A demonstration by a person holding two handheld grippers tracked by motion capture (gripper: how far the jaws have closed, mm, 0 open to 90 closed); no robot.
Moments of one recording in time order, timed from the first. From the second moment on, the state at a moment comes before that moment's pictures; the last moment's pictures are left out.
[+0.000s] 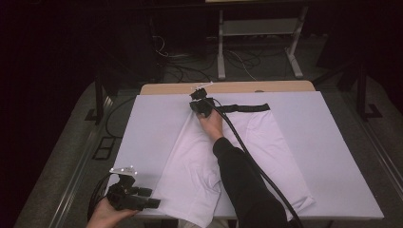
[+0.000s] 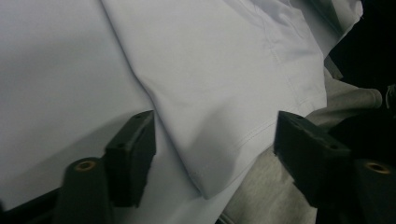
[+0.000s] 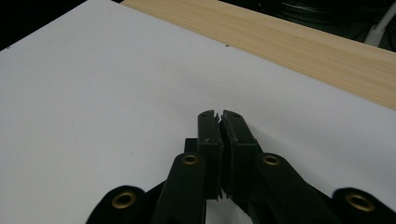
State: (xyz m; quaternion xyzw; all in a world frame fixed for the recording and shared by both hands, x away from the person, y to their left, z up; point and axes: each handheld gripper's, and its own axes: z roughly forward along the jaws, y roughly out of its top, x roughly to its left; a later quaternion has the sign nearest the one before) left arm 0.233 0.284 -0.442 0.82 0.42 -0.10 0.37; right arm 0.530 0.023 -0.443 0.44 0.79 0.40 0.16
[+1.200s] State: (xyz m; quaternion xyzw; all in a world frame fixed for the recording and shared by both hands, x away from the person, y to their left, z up) left arm 0.235 0.264 -0.426 0.85 0.33 -0.10 0.40; right arm 0.537 0.005 -0.426 0.44 0.78 0.42 0.14
